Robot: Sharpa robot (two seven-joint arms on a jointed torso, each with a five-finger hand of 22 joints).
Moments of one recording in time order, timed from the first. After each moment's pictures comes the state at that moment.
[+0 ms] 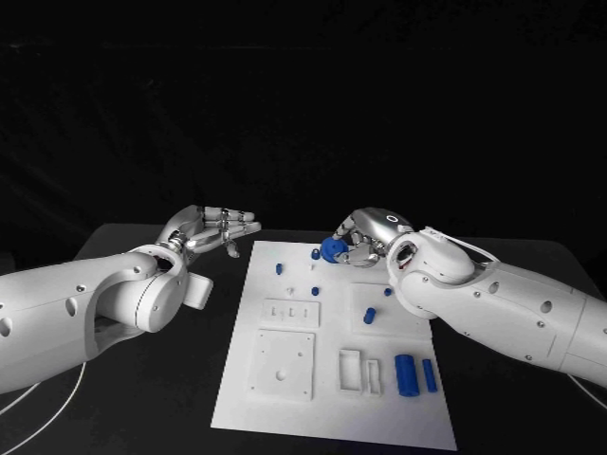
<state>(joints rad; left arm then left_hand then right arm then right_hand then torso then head) 1.42 -0.85 -0.21 1.50 -0.15 -0.46 0.32 1.39 -0.08 -0.01 0.03 0.17 0.98 0.12 0.06 0.07 1.06 0.09 0.06 0.06 1.28 -0.02 0.99 0.26 0.11 0.94 -0.03 1.14 0.43 1.15 -0.63 0.16 1.36 -1.71 -0.34 -0.31 1.20 -0.16 0.42 -0.13 0.32 1.12 0.08 0.06 0.08 1.33 -0.02 1.18 1.29 1.44 -0.09 1.01 0.93 0.10 1.47 -0.11 0.94 1.31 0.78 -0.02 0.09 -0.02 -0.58</state>
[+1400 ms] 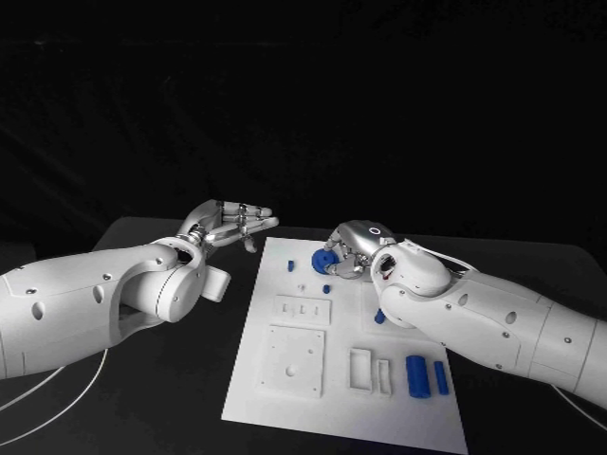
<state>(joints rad) 1.42 -0.84 -0.21 1.49 -0.15 -0.46 0.32 1.39 -0.09 0.00 0.06 0.10 0.97 0.13 0.06 0.07 1.06 0.09 0.06 0.06 1.28 -0.02 0.99 0.26 0.11 0.94 -0.03 1.14 0.43 1.15 -0.49 0.09 1.24 -1.77 -0.34 -0.32 1.20 -0.16 0.41 -0.12 0.28 1.13 0.07 0.06 0.08 1.32 -0.02 1.18 1.28 1.44 -0.09 1.01 0.93 0.10 1.47 -0.11 0.93 1.31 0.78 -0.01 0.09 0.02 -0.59</state>
